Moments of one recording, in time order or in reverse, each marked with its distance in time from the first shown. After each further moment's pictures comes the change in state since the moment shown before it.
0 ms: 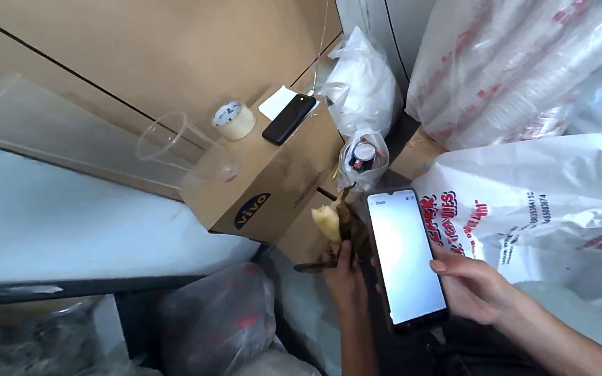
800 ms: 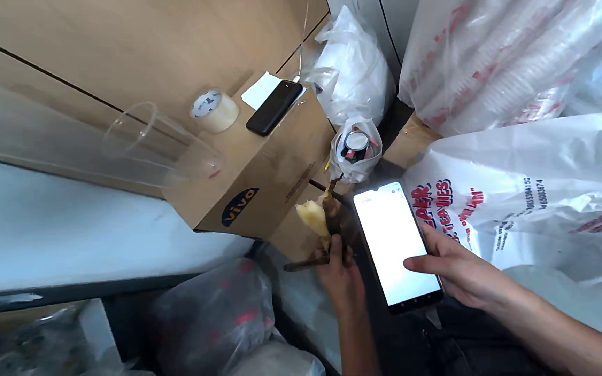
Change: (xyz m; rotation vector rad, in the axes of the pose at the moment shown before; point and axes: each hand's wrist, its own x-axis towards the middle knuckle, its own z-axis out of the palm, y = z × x) left_hand -0.002 -0.002 0.000 -0.050 0.042 0.001; right_hand 0.009 -0.001 0.010 -0.481 0.321 -0.017
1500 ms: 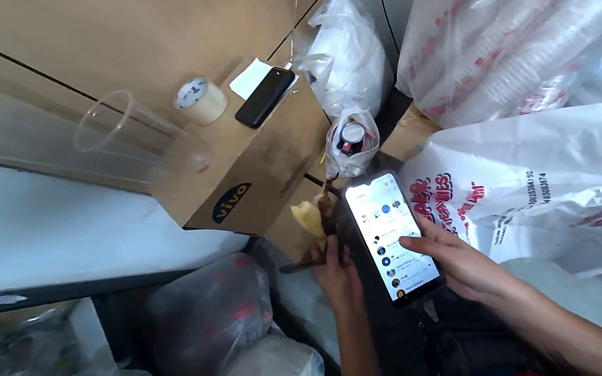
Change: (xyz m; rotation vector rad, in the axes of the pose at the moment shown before) left_hand 0.001 -0.007 -0.010 -0.017 0.011 -0.016; right_hand 0.004 0.000 -0.004 0.012 0.014 0.019
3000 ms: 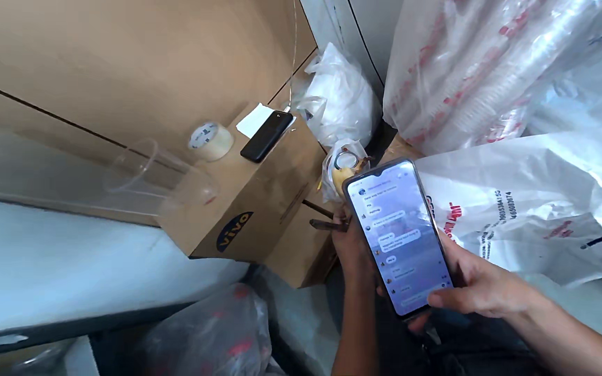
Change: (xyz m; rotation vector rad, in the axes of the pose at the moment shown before) left_hand 0.011 -0.004 0.072 0.158 -0.291 -0.152; right_hand -0.023 -0.016 -0.024 0.042 -0.489 -0.290
